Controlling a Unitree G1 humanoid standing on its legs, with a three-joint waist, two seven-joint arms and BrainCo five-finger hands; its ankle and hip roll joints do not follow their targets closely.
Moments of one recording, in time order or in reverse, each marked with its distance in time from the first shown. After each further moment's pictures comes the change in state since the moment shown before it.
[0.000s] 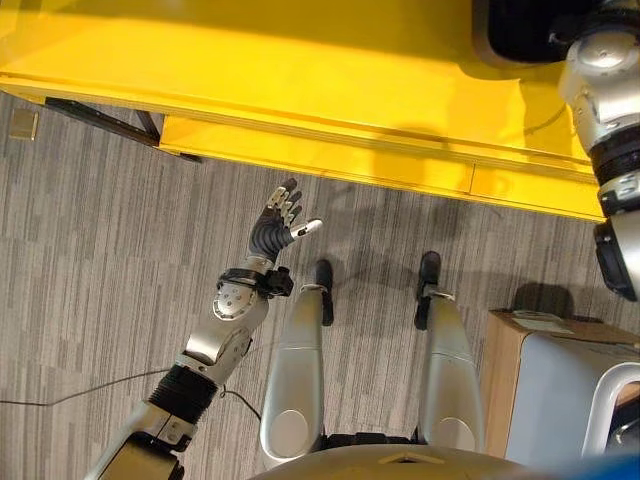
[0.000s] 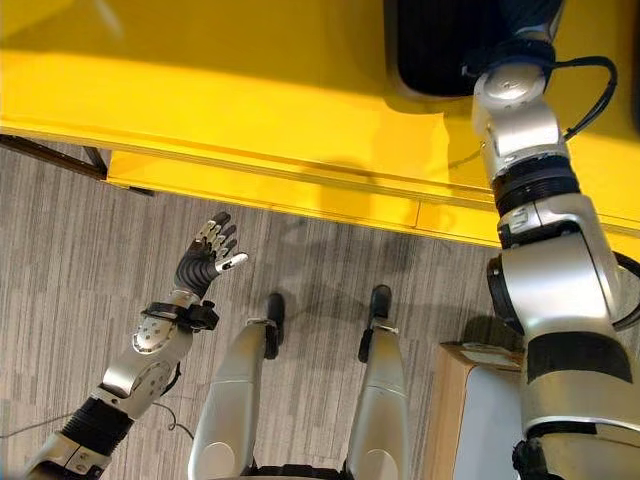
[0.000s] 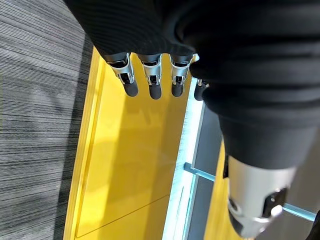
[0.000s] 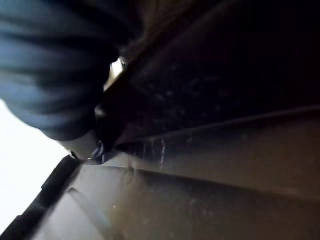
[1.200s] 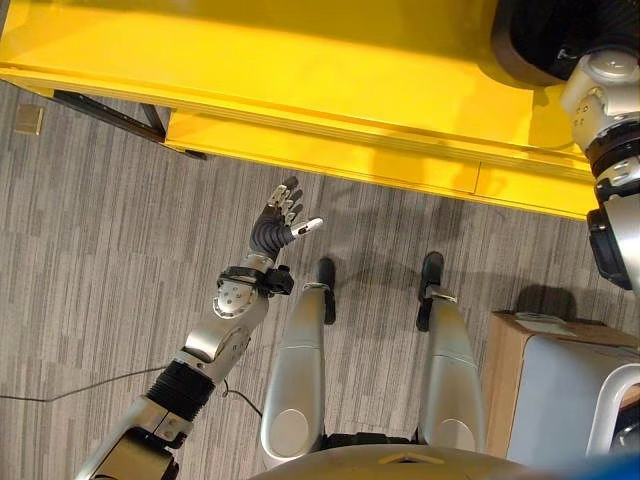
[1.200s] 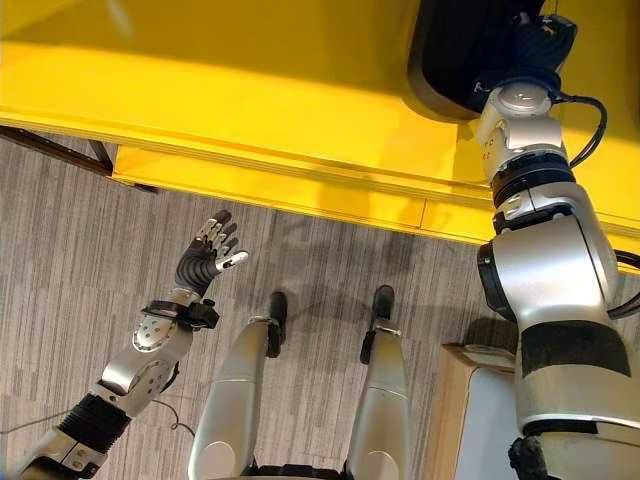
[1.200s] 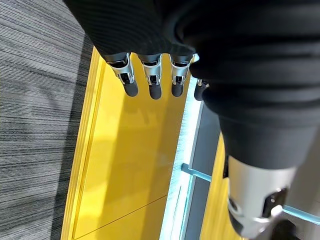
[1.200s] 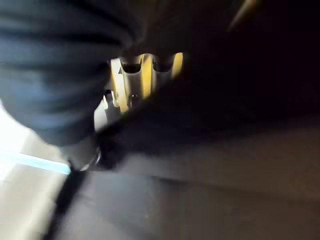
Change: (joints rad) left arm -0.024 0.035 -0.038 0.000 -0.033 -0.018 0.028; right arm -0.068 0.043 0.011 0.277 0.217 0.002 0.005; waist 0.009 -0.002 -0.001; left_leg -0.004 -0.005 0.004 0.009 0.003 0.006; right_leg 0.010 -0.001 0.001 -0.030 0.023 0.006
